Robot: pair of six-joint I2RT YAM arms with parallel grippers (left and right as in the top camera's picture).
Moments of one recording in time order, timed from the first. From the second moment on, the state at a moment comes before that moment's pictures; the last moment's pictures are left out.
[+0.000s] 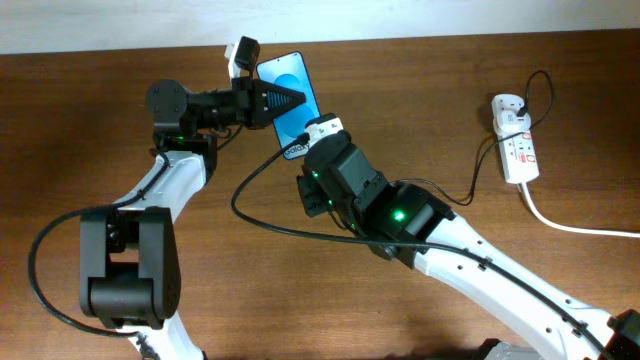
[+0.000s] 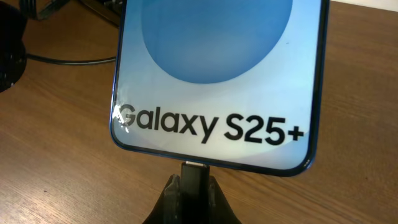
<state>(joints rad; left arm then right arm) -0.09 1.94 1.22 1.13 1.44 -1.58 0.80 1.48 1.32 -0.56 0.18 0.36</state>
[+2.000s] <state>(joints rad) -0.36 2.35 1.69 -0.71 0.85 -0.25 0.80 1.05 1.39 -1.03 0.58 0.50</state>
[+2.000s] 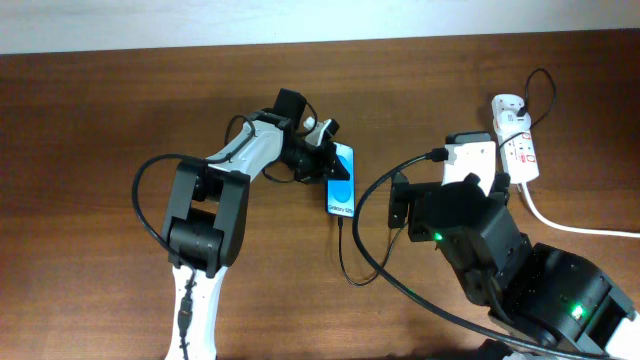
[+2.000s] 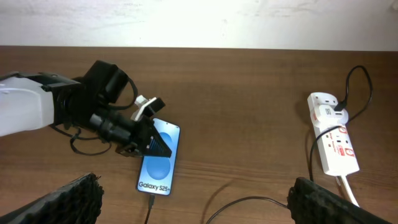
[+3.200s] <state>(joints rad) -0.37 2.29 1.74 -0.81 0.63 -0.30 0.61 1.17 1.39 -1.04 0.51 0.65</state>
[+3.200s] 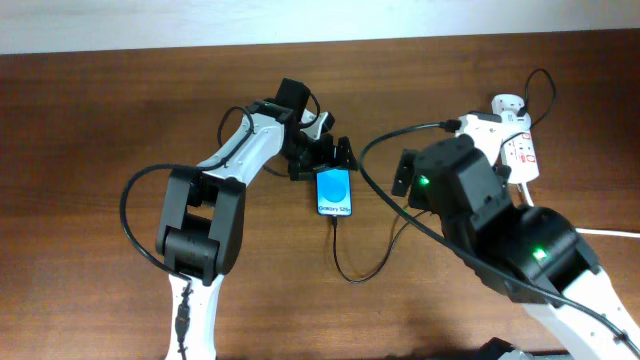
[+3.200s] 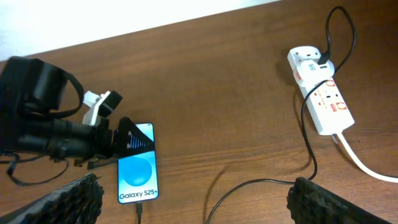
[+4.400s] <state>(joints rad) -0.37 2.29 1.75 -0.86 0.56 -0.30 0.61 1.26 1.39 -1.04 0.45 0.68</state>
